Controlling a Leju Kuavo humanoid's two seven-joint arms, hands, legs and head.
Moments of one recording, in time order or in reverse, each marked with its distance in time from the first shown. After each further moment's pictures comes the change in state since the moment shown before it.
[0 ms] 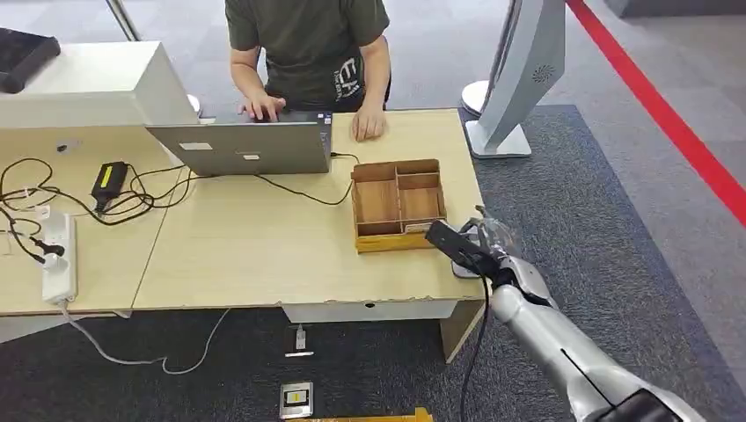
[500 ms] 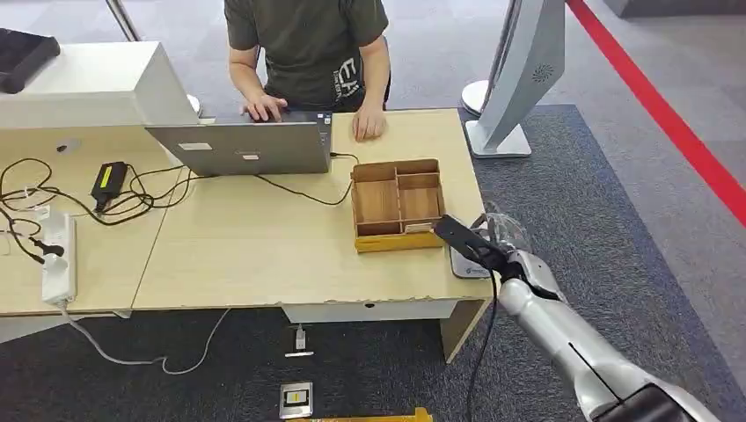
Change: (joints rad) left arm 0.004 0.000 0.011 0.000 -0.006 0.000 0.004; right arm -0.008 -0.024 -0.003 0.006 0.013 0.016 0.030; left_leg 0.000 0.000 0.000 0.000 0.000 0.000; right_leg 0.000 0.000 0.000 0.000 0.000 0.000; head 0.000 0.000
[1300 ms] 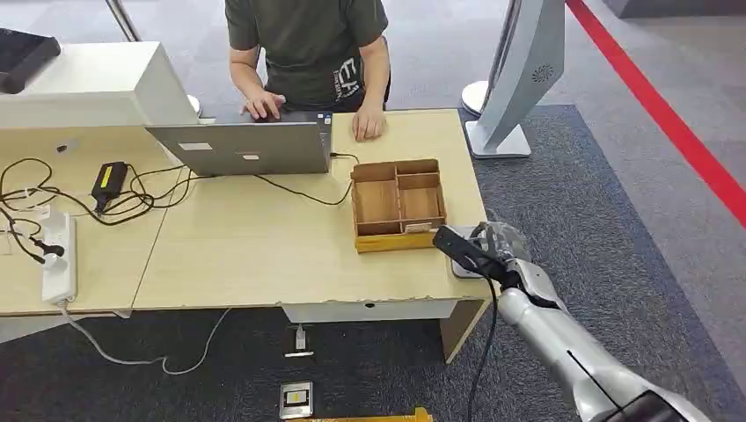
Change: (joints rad) left arm 0.001 0.005 0.003 0.000 0.011 0.002 0.000; right arm 0.020 0.004 -0.005 0.011 0.061 -0.010 -0.003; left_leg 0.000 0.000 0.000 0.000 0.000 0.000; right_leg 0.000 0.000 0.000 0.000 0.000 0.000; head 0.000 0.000
